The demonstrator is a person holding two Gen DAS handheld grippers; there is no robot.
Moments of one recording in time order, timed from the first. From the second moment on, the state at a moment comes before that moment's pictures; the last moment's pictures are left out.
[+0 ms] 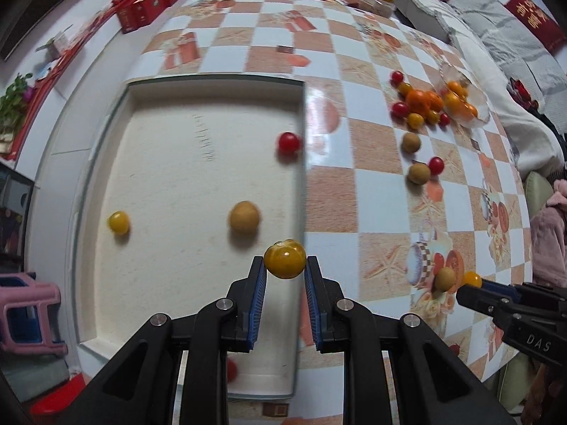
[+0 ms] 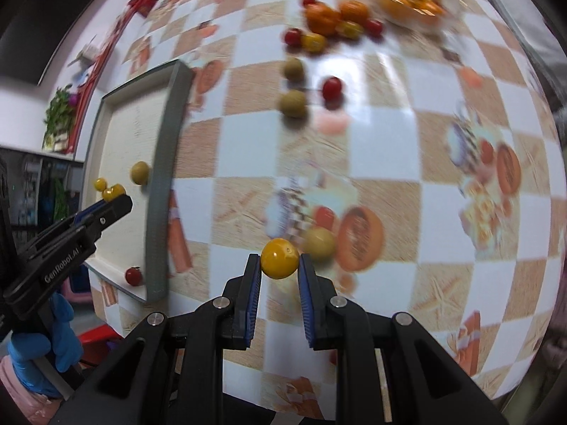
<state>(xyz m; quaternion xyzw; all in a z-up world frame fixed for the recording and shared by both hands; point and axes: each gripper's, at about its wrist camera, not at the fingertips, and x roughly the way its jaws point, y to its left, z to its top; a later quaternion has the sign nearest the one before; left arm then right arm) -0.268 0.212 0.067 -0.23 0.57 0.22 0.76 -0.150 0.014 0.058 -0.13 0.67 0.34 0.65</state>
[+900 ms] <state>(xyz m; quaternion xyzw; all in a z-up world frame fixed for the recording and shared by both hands) -0.368 0.305 0.024 -0.28 0.56 0.34 0.70 -0.173 0.218 0.049 -0.24 0.62 0.45 0.59</state>
